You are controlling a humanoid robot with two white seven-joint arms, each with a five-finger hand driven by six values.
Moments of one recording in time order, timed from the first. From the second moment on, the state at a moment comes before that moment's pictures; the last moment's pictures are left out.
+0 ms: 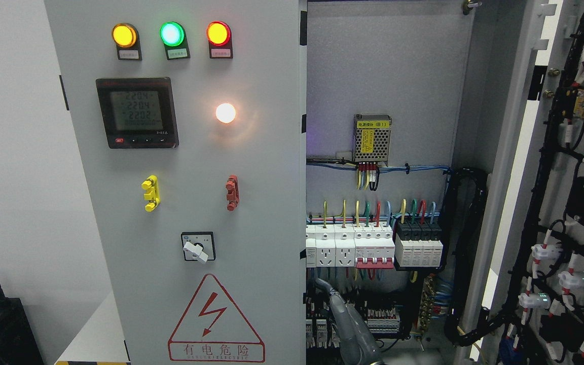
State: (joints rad) left arm 0.00 -0.04 0.00 0.06 -0.06 -0.13 -0.20; right arm -0.44 0.00 0.35 -1.42 -0.20 0.02 0.05
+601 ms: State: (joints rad) left arm 0.00 -0.04 0.00 0.06 -0.06 -0.13 -0.20; right arm -0.48 0.00 0.36 -1.41 -0.21 0.03 0.05
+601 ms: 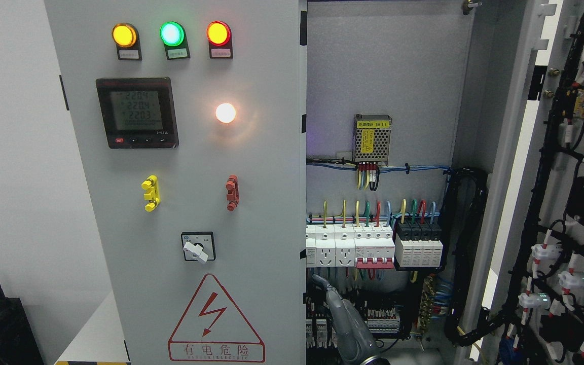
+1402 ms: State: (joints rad) left arm 0.00 -0.04 0.00 0.06 -0.06 -0.13 -0.20; right arm -0.50 0.00 0.38 -1.40 -0.27 0.05 0.08
